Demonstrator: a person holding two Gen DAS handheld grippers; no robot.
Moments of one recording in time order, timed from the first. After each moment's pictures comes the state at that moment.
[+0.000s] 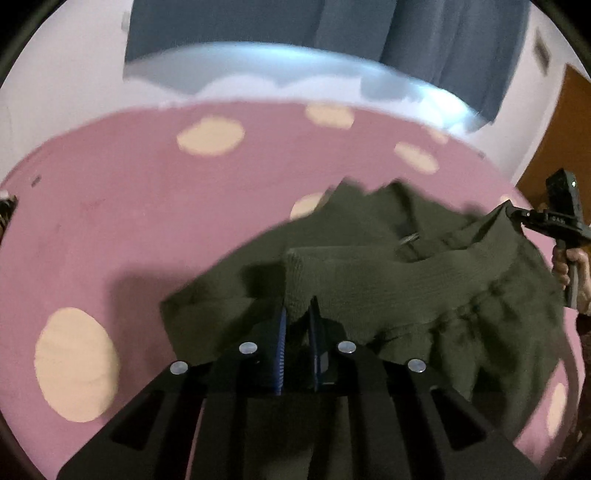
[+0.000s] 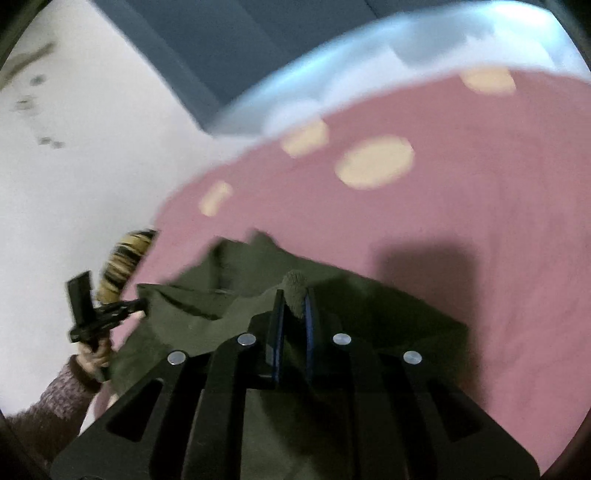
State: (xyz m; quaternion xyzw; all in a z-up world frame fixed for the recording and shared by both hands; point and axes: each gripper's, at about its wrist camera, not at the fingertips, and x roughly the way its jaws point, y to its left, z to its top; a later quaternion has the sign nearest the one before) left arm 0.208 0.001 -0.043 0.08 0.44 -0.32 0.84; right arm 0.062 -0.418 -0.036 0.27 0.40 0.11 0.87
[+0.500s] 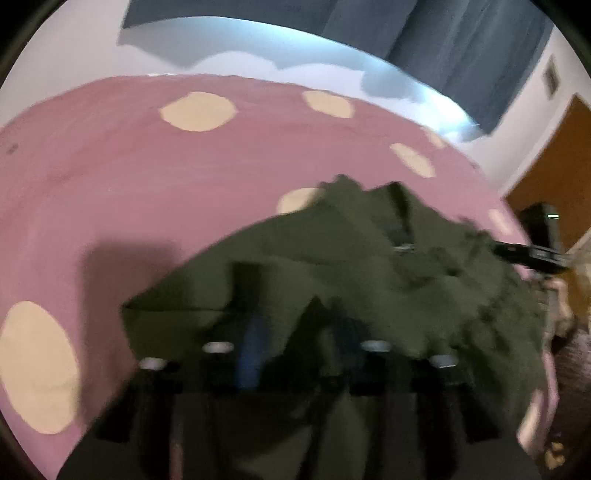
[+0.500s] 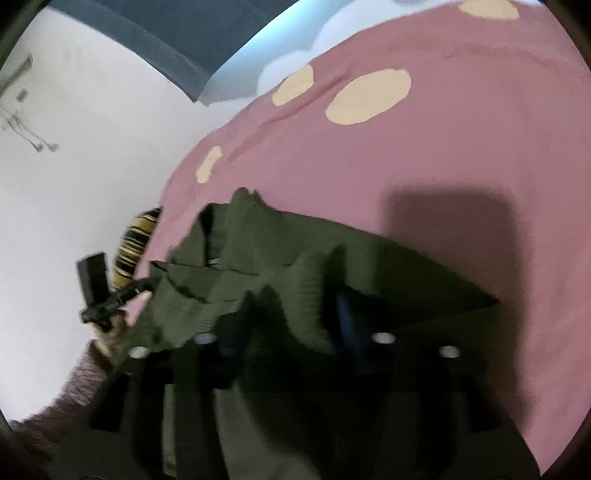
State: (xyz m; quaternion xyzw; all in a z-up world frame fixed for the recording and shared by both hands) left arm 0.229 -0.009 -0.053 0.04 0.47 -0.33 0.82; right arm 0.074 -0.417 -0.068 0.29 0.44 0.15 0.83
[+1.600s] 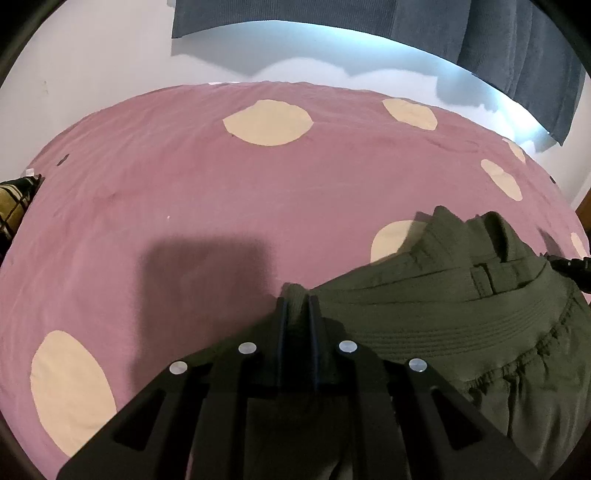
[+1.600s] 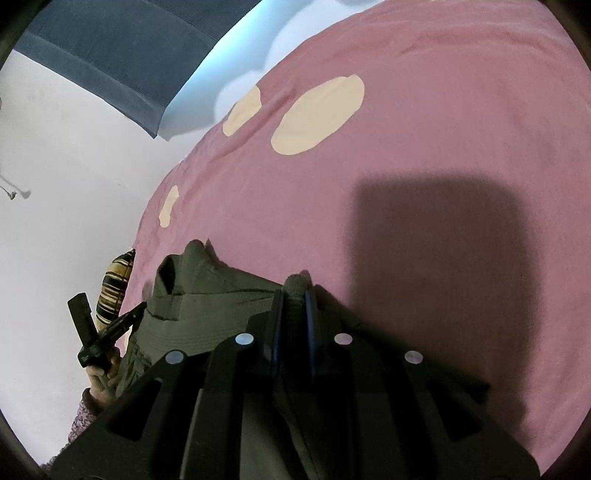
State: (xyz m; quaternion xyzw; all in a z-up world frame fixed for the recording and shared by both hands) left arm 0.272 -0.022 -0.073 0.08 0.45 -0.20 0.87; right arm 0.112 -0.441 -0.096 0.36 0.43 0.09 0.83
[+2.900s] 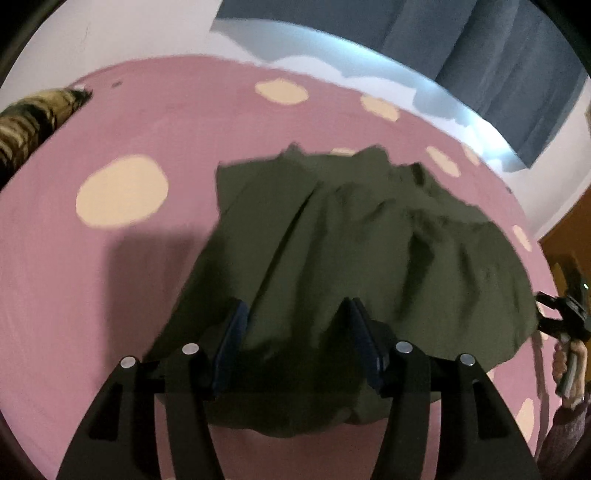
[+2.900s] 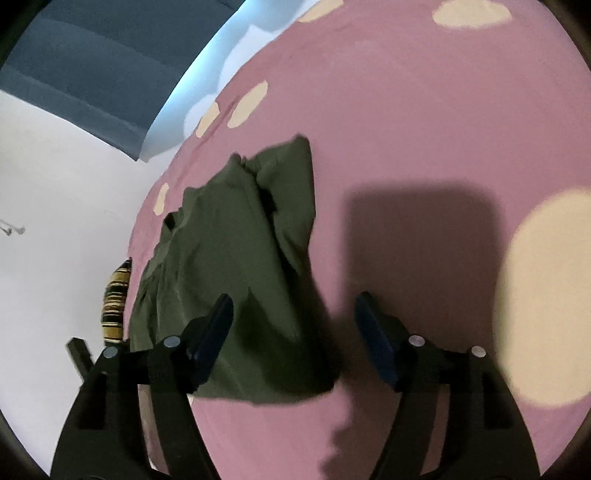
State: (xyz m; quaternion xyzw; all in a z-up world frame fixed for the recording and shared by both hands) left arm 0.116 0.056 -0.055 -0.02 0.49 -0.22 0.85; right arm -0.097 -0.447 -0.080 0.42 0.42 0.00 0.80
